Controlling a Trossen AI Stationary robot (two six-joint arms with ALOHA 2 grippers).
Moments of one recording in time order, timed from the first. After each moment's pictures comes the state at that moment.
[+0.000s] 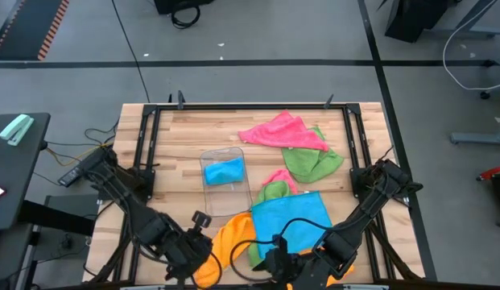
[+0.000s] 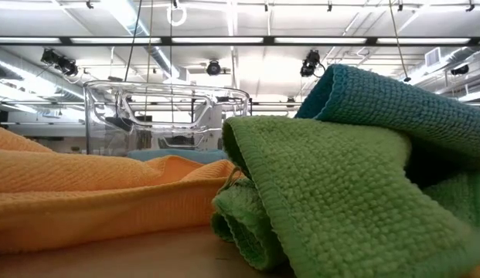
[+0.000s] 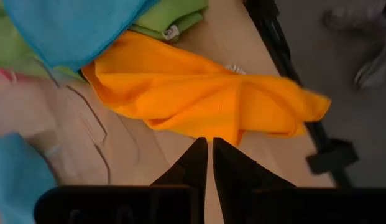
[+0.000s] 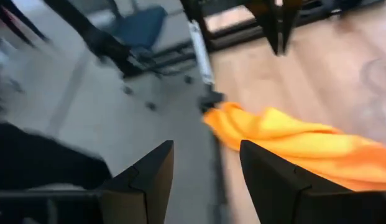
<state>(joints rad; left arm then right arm) -0.76 1.69 1.59 -1.07 -0.24 -0.27 0.77 1.97 1.89 -0.53 0.48 0.76</state>
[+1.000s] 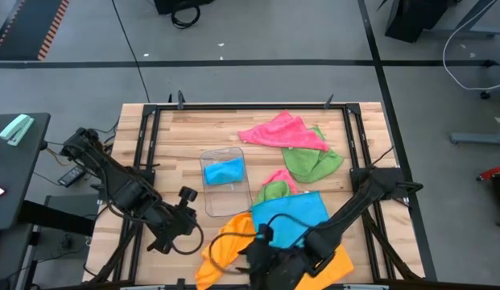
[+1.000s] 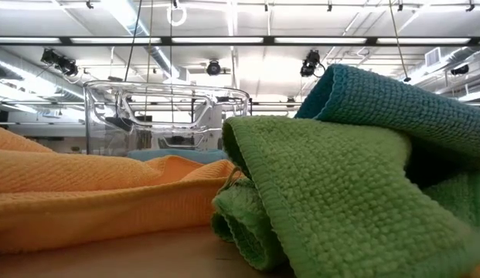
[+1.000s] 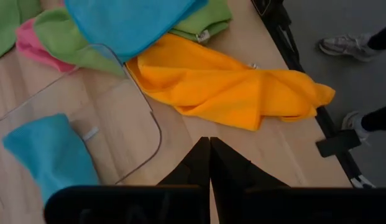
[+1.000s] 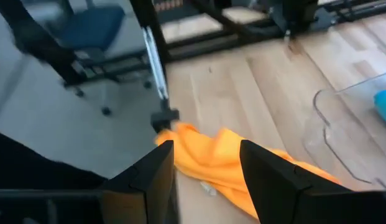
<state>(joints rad) -0.70 1.39 1.43 -1.07 -0.24 -0.21 0.69 2.13 2.10 -0.67 0.56 0.68</state>
